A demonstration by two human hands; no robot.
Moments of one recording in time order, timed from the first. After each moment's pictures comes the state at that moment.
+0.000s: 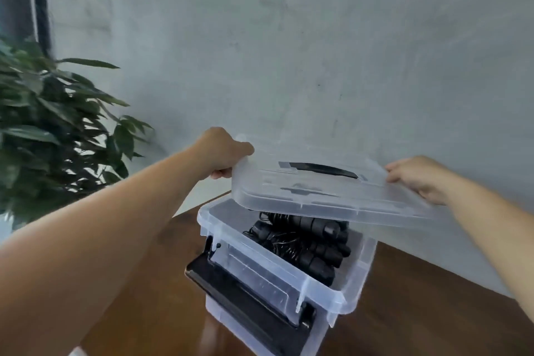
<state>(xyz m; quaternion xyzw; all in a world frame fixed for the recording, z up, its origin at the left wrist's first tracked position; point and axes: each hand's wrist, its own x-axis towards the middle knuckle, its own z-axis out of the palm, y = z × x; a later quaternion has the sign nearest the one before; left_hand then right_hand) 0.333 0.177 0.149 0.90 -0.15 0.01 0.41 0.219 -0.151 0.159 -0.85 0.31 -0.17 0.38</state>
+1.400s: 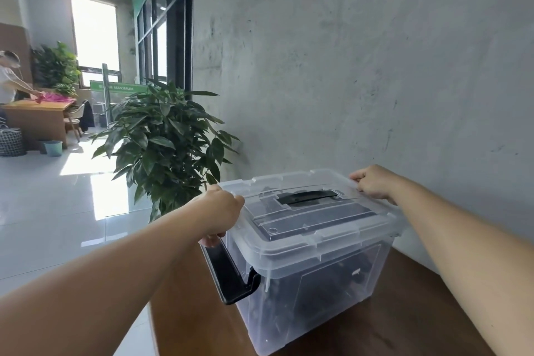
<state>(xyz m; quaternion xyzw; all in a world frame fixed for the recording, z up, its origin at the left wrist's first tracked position) 0.190 0.151 0.106 0.94 0.07 -0.01 0.33 0.324 -0.157 0.125 -0.97 0.02 -0.04 0.25</state>
